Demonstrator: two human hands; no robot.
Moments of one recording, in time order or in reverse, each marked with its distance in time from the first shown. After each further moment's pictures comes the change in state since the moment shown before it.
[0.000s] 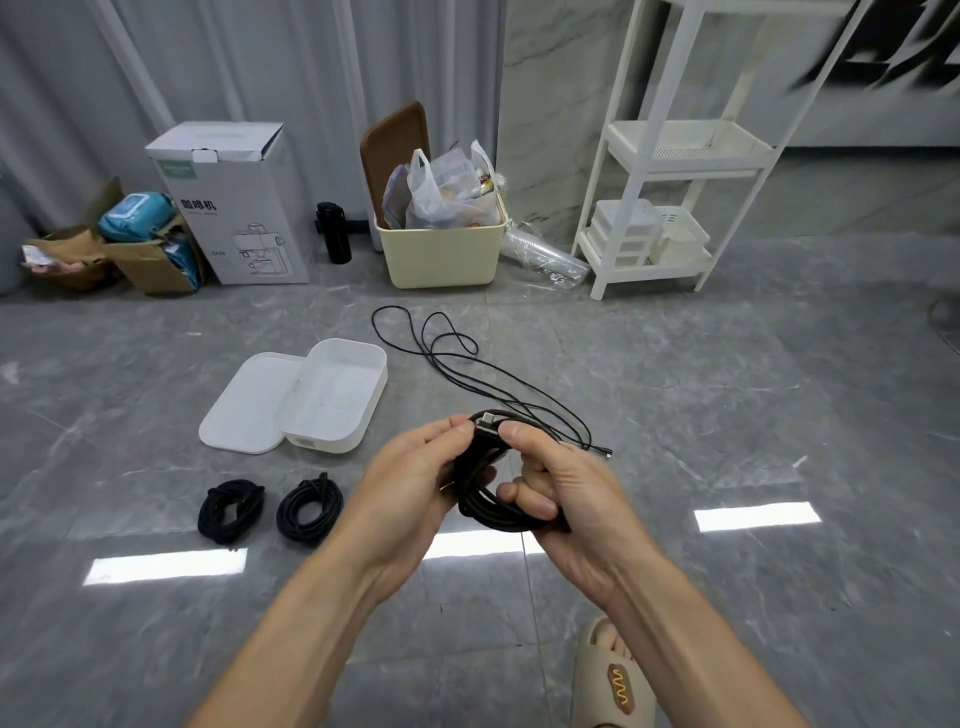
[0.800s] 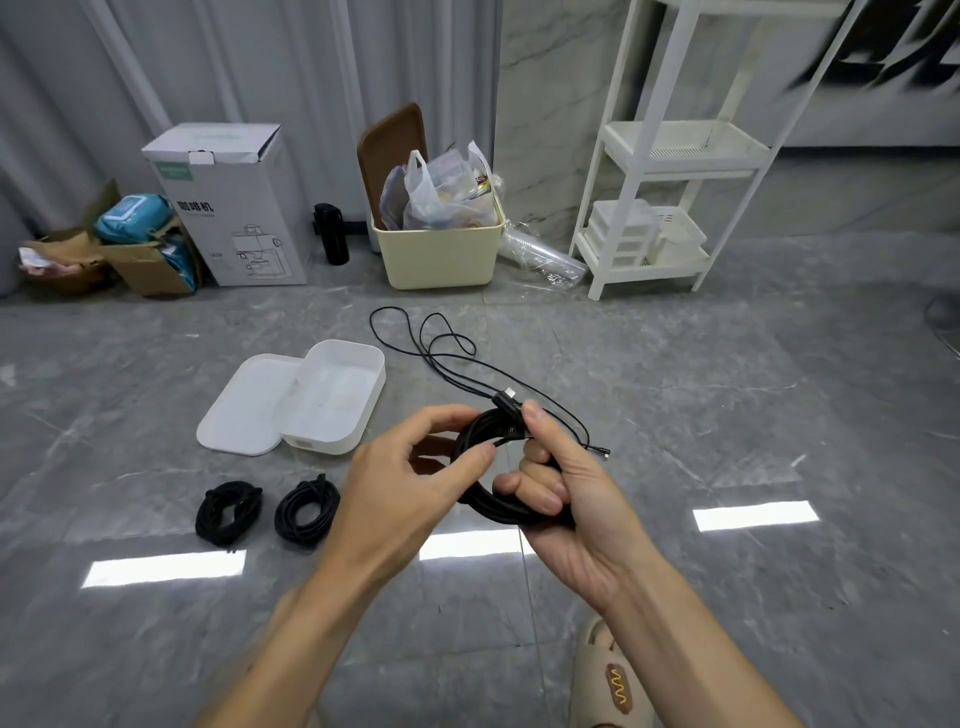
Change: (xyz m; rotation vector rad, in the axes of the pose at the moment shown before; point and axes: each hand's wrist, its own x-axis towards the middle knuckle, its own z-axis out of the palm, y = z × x) left_hand -0.008 -0.001 -0.008 0.592 0.133 0.405; right_hand -0.004 -0.003 0.003 0.296 -0.014 0.042
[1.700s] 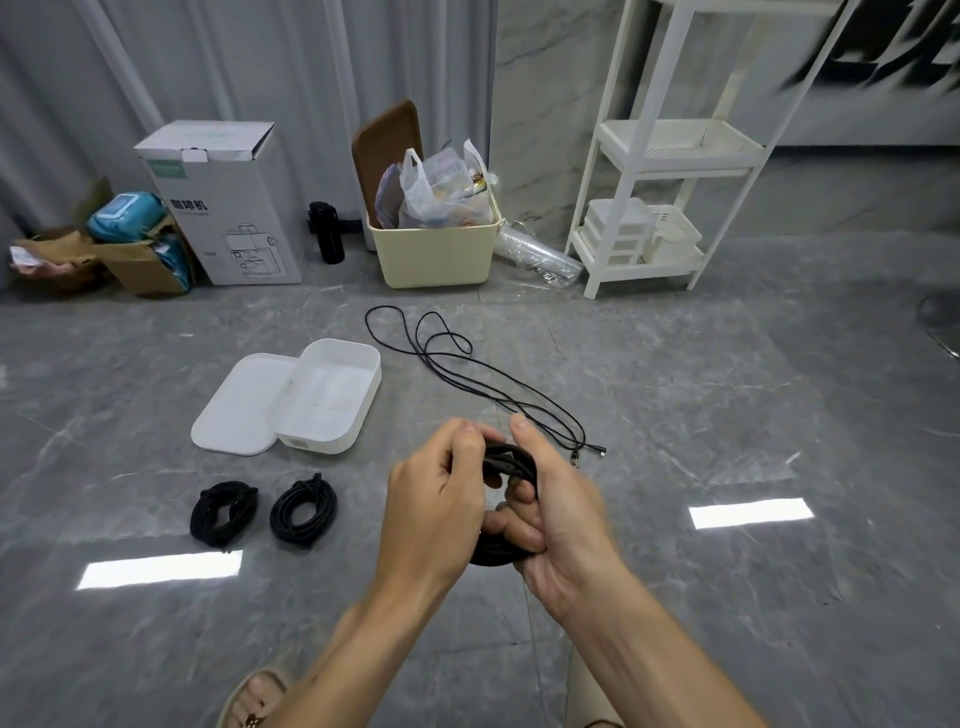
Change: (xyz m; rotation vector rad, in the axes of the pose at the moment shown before) left_hand -0.006 -0.002 0.040 -0.055 0.145 -0.039; right_hand -0.006 0.011 0.007 -0.151 0.245 0.034
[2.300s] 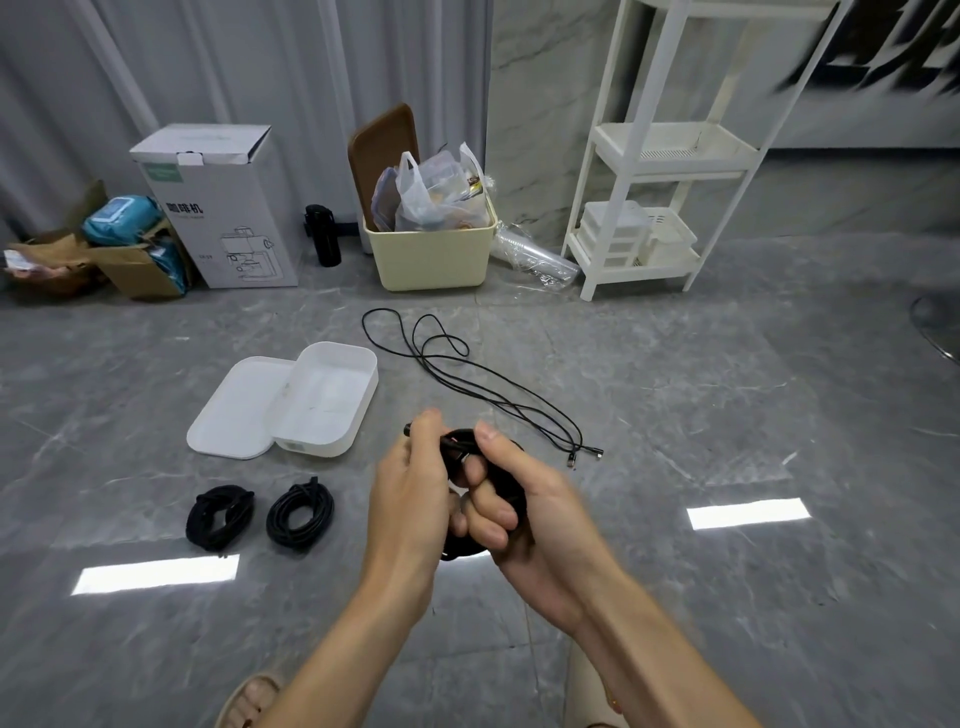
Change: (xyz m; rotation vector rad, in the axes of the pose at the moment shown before) left_hand 0.007 0.011 -0.006 -0.196 0.050 -0.334; right_hand -0.005 0.001 0.000 -0.174 -0.450 -0.020
